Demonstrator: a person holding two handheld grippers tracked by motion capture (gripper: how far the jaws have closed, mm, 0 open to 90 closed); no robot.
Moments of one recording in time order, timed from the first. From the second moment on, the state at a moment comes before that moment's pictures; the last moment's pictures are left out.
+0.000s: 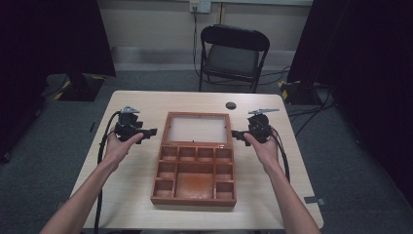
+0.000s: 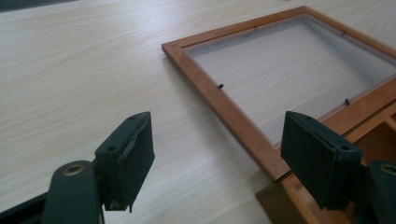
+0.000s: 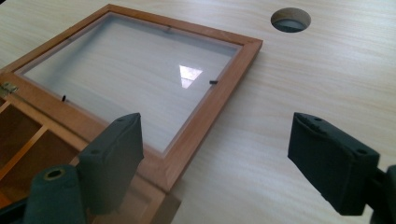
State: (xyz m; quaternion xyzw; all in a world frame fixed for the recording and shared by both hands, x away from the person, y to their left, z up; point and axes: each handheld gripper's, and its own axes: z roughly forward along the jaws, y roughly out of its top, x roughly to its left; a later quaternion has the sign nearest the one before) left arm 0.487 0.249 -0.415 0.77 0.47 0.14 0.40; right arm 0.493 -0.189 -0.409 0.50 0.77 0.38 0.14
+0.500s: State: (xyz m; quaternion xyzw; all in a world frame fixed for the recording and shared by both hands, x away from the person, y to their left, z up) left arm 0.519 0.230 -0.435 0.78 0.47 0.12 0.39; right arm 0.529 -0.163 -0.439 0.49 0.77 0.38 0.11
